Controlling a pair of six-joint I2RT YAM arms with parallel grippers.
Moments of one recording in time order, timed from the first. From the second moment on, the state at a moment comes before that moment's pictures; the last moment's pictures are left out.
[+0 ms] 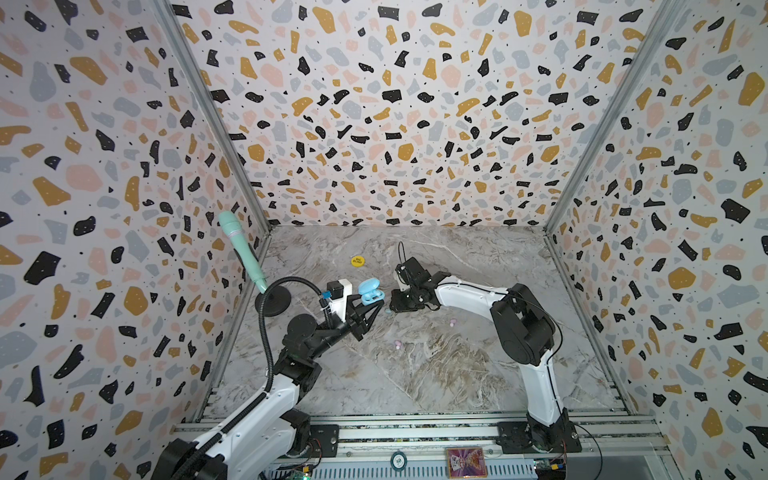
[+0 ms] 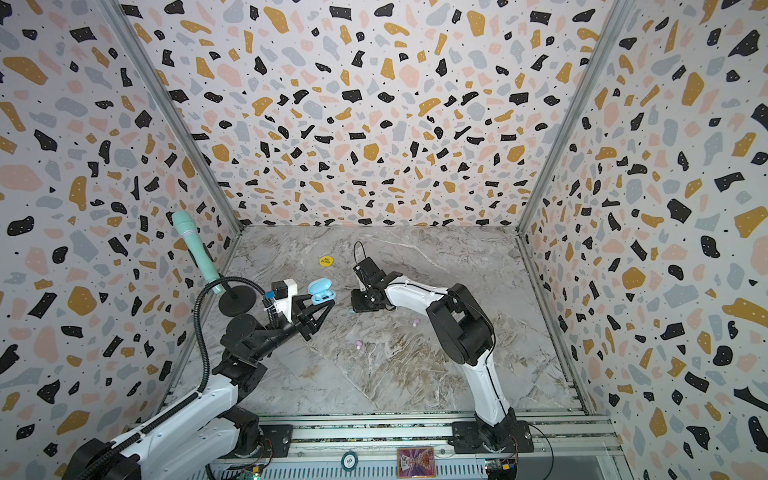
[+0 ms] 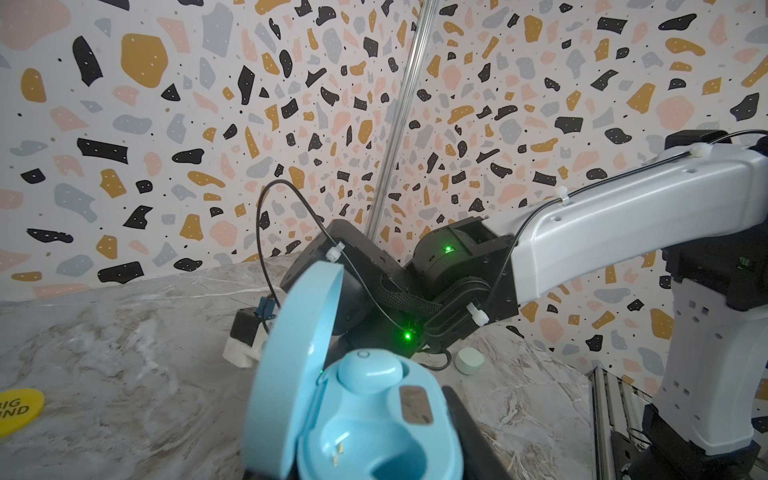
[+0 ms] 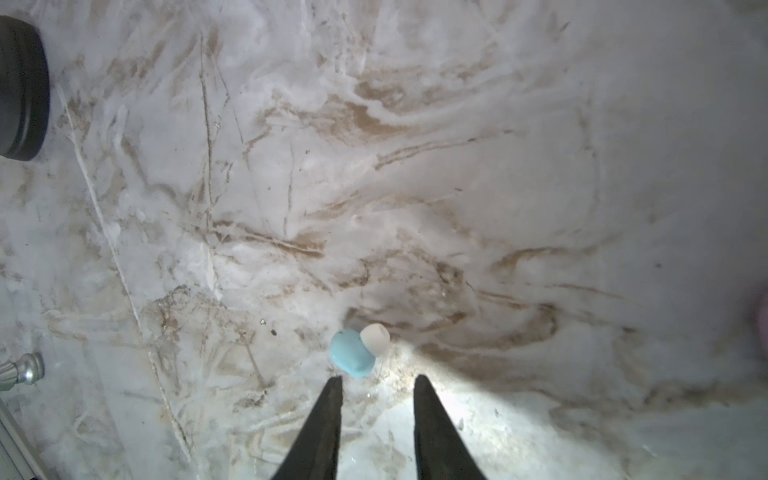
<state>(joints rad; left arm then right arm) -0.38 0.89 0.30 0.69 0.52 -0.32 0.76 2.11 1.55 -0.44 -0.21 0.52</state>
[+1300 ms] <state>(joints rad) -0.38 0.89 0.30 0.69 0.54 -0.32 0.80 2.24 1.71 -0.55 -0.03 0.42</state>
